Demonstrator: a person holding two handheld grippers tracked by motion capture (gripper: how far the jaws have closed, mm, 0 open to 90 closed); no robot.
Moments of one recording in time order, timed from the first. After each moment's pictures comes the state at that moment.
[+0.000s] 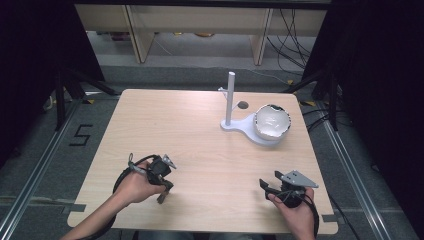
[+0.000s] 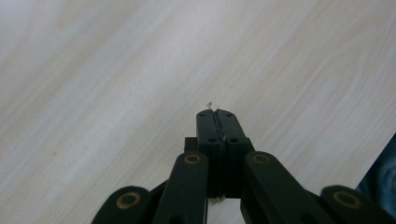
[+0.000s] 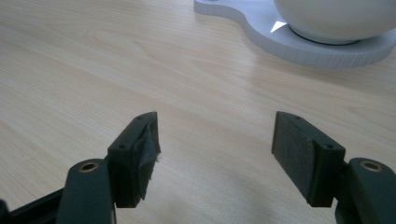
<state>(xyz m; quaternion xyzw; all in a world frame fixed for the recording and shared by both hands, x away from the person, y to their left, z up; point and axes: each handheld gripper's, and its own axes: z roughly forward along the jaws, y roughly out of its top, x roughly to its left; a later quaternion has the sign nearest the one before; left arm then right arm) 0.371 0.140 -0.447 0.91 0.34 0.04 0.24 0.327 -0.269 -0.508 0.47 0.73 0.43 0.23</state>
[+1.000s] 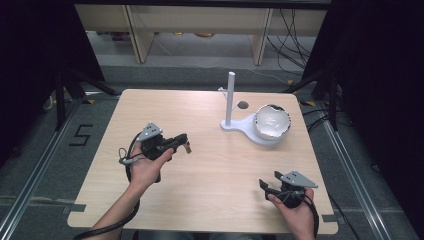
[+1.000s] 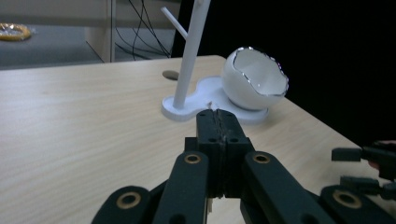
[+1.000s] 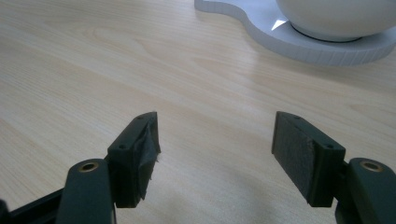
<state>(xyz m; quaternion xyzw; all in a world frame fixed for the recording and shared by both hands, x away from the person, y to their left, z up) 0.408 0.136 -0.418 0.69 0.40 0.15 0.59 0.329 -0.269 -0.511 0.46 0.74 0.44 0.23</state>
